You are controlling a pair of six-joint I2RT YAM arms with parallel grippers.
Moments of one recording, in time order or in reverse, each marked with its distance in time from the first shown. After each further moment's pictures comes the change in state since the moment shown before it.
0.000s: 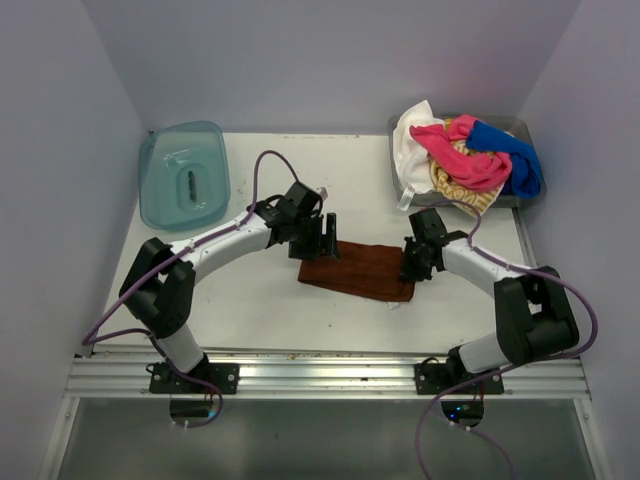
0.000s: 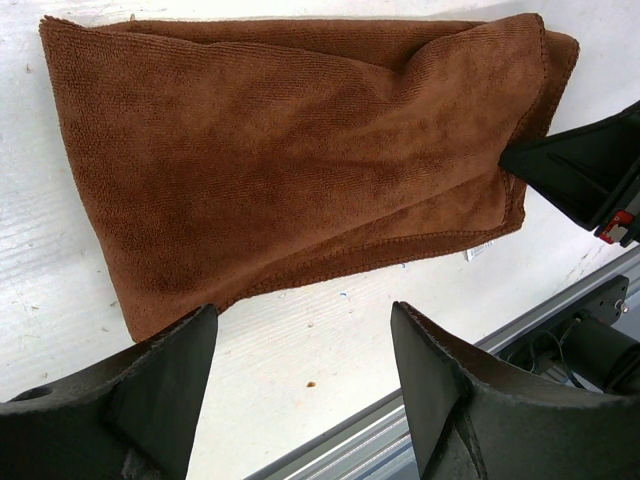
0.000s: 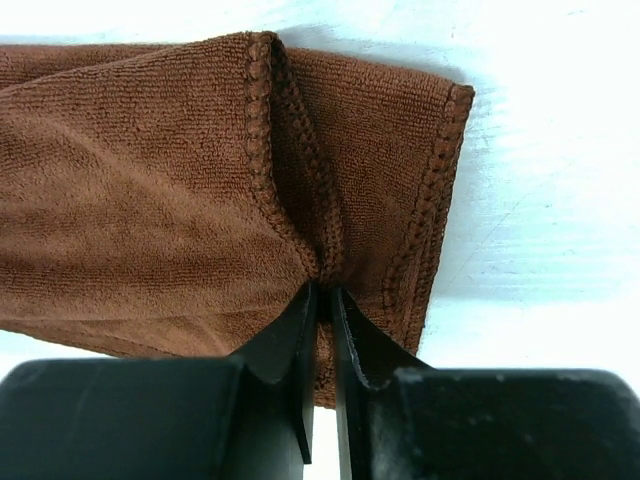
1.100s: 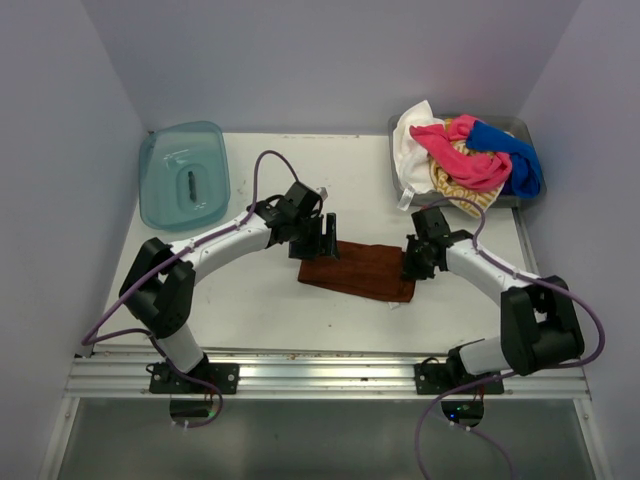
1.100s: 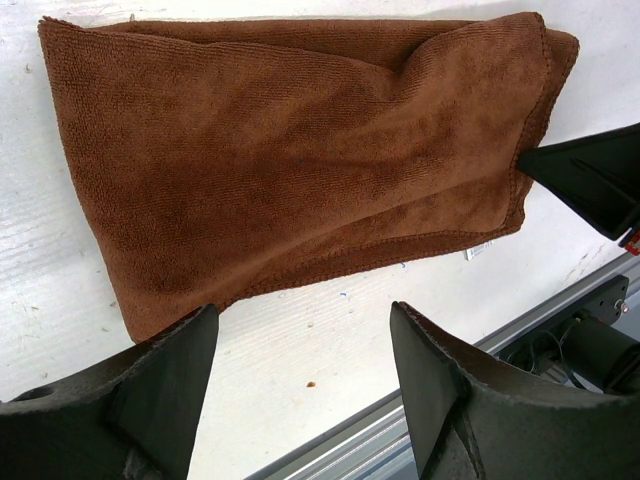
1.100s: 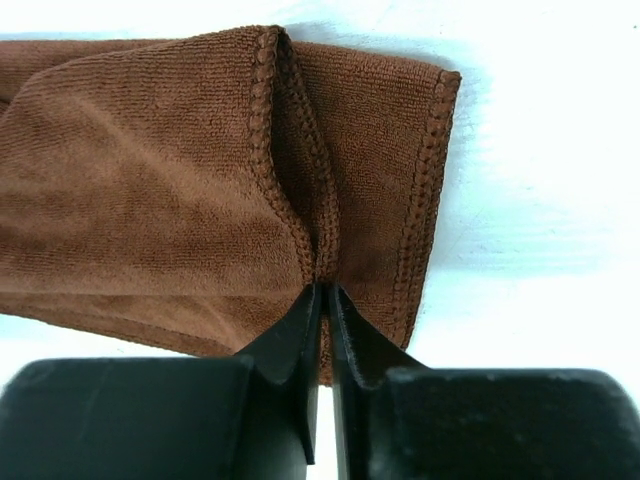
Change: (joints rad) left arm 0.000 0.000 0.000 0.000 0.000 0.000; right arm 0.000 -0.046 0.013 -0.043 0.009 -0.005
